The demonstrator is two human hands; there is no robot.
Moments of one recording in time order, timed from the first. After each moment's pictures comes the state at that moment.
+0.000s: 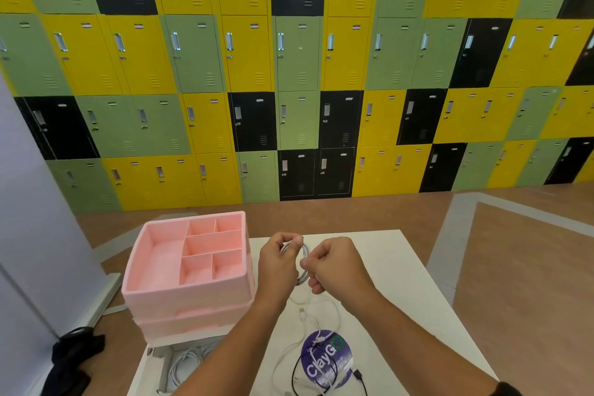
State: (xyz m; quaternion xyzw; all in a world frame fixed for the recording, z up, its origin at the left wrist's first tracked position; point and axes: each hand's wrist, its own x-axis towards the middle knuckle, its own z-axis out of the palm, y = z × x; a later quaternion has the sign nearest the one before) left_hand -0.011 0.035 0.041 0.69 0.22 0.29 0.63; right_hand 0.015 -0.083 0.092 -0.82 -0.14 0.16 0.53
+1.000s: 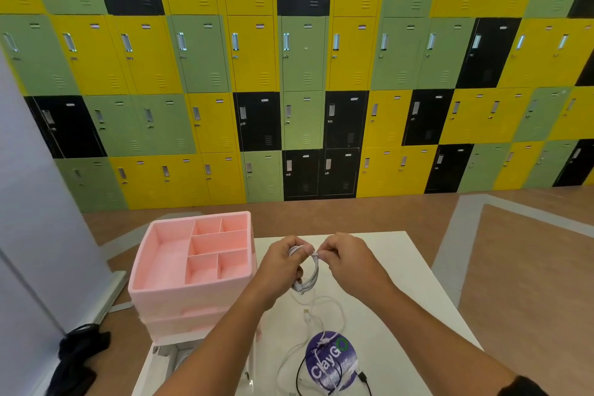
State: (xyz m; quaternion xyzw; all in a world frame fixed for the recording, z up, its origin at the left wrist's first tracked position) left_hand -0.026 0.054 0.057 0.76 0.14 0.12 0.62; right_hand 0.038 -0.092 0.088 -0.89 -0.30 0.03 0.34
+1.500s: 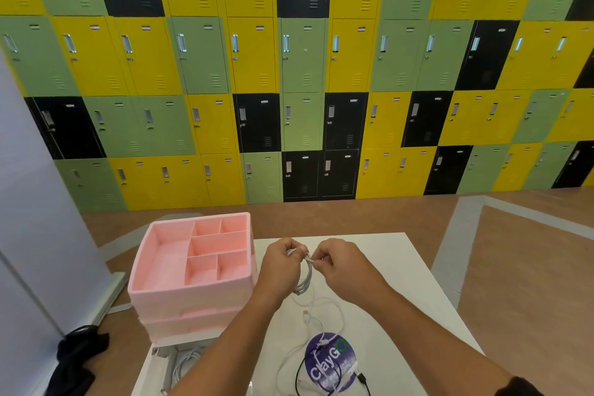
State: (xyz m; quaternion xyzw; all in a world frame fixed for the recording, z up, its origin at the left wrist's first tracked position) left_hand -0.017 0.043 0.057 0.77 0.24 0.18 0.56; right_hand 0.031 -0.090 0.089 -0.89 -0.33 0.05 0.31
